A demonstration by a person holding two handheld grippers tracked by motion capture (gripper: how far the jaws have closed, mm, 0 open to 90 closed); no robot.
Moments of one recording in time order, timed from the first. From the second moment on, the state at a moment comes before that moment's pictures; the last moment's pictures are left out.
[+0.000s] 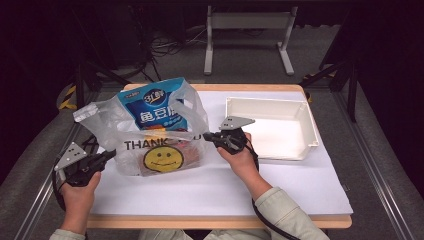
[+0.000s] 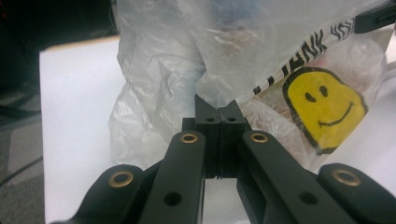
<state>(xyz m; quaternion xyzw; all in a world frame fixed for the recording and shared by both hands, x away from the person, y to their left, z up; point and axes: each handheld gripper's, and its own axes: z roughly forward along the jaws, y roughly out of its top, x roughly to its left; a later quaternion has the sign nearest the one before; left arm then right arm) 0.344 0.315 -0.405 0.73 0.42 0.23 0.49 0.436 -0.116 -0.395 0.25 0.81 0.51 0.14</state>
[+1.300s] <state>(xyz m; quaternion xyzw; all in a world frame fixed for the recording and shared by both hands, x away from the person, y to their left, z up) 0.340 0.314 -0.408 0.74 0.43 0.21 0.48 0.419 -0.123 -0.433 0.25 0.84 0.47 0.11</state>
